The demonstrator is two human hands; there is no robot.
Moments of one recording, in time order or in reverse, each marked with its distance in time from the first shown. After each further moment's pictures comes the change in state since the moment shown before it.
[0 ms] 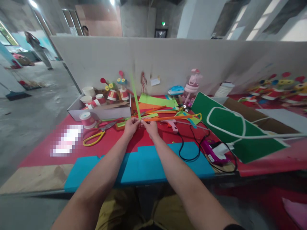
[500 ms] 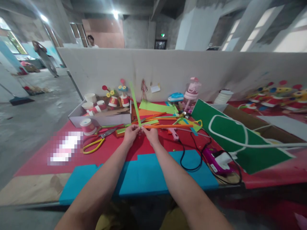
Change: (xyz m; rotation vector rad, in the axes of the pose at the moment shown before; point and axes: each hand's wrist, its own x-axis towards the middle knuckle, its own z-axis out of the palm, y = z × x) left_hand -0.003 0.002 0.001 -0.086 0.010 -0.054; right_hand 0.003 0.001 -0.003 -0.049 0.009 -0.029
